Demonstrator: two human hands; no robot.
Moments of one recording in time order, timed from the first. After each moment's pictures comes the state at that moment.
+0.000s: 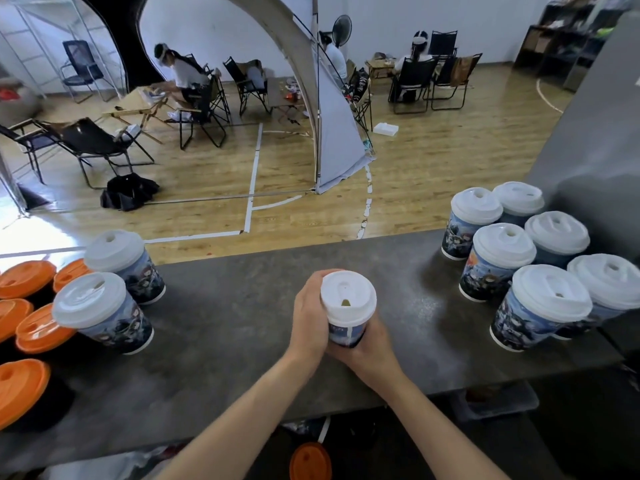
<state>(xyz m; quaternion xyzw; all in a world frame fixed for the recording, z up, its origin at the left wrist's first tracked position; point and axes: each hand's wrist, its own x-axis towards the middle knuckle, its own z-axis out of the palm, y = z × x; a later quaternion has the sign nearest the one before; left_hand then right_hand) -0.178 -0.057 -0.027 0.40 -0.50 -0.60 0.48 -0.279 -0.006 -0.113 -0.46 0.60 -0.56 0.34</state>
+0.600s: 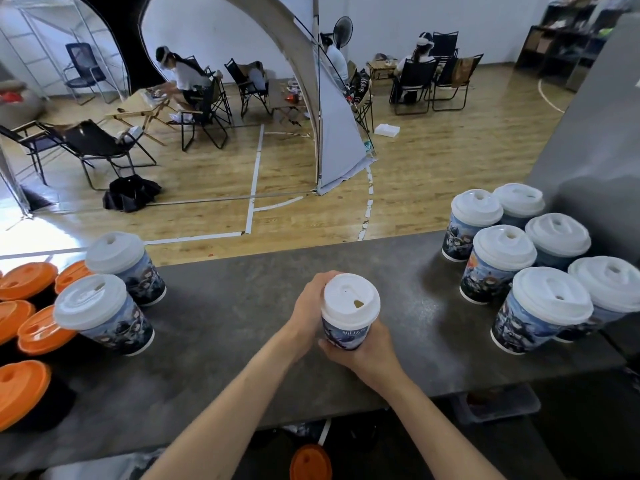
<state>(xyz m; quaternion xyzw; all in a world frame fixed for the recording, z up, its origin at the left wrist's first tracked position) -0.176 -0.076 -0.018 0.41 -0.50 -0.67 0.36 -0.283 -0.003 -0.113 -0.45 0.61 -0.55 0.36</state>
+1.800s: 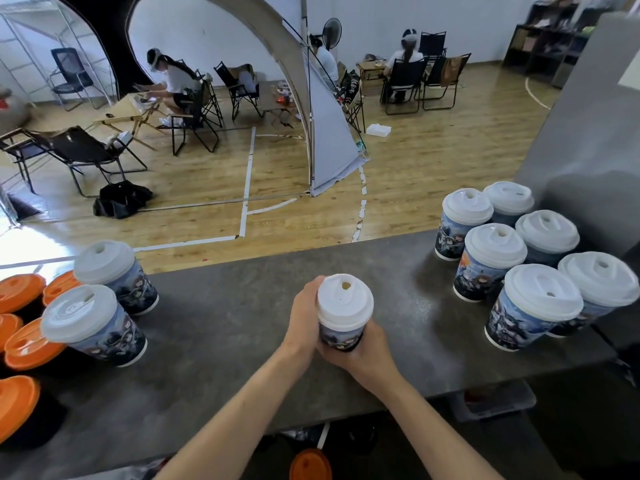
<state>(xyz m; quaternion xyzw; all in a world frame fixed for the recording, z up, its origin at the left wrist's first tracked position) -0.178 -0.066 -0.023 0.42 -0.47 -0.65 0.42 -0.281 -0.004 -0.110 -0.43 0.62 -0.55 0.35</state>
